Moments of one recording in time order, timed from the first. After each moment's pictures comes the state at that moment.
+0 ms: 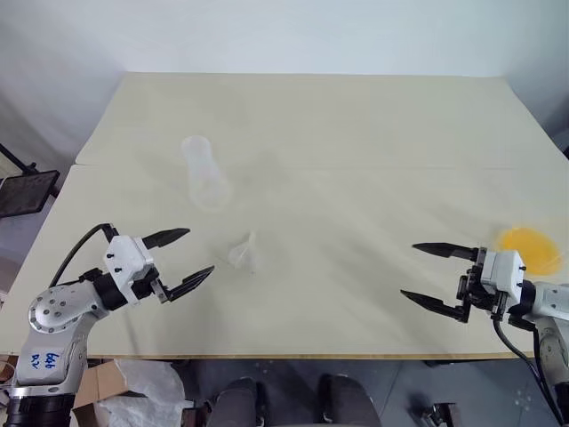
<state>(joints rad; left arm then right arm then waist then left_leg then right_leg) 0.02 0.66 0.27 -0.18 -0.41 0.01 -0.88 -0.03 -0.78 -0.25 0.07 0.49 -0.24 1.29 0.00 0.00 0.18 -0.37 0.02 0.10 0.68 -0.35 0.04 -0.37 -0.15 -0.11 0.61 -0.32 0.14</state>
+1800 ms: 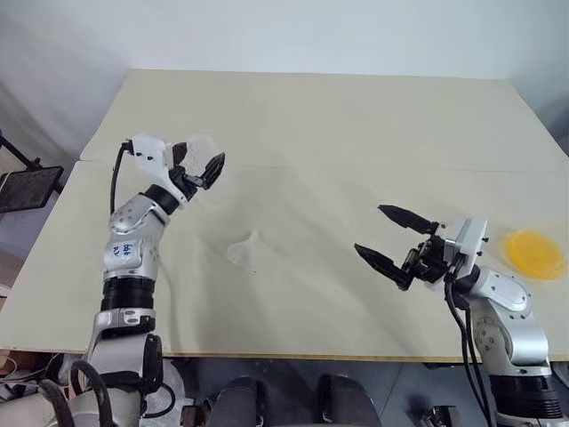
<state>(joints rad) -0.74 0.39 0.22 0.50 -0.31 0.08 -0.47 -0.13 -0.50 -0.16 -0.19 0.55 0.00 0.96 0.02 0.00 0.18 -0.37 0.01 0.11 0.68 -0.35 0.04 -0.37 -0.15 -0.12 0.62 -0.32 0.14</state>
